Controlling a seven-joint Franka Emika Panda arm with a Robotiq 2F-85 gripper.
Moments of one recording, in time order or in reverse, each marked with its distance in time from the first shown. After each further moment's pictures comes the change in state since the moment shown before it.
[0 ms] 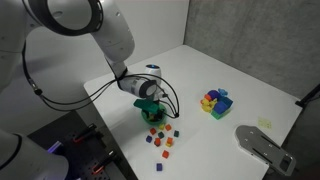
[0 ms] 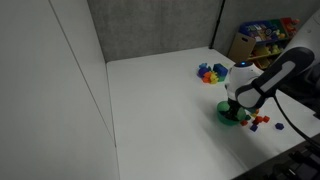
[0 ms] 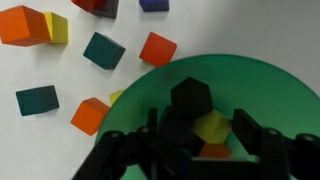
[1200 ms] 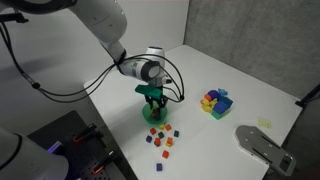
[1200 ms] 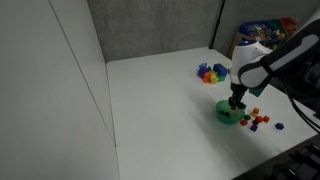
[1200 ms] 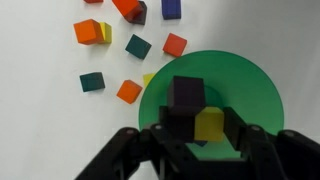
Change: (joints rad) arm 0.023 -0.187 -0.023 -0.005 -0.010 -0.192 0.015
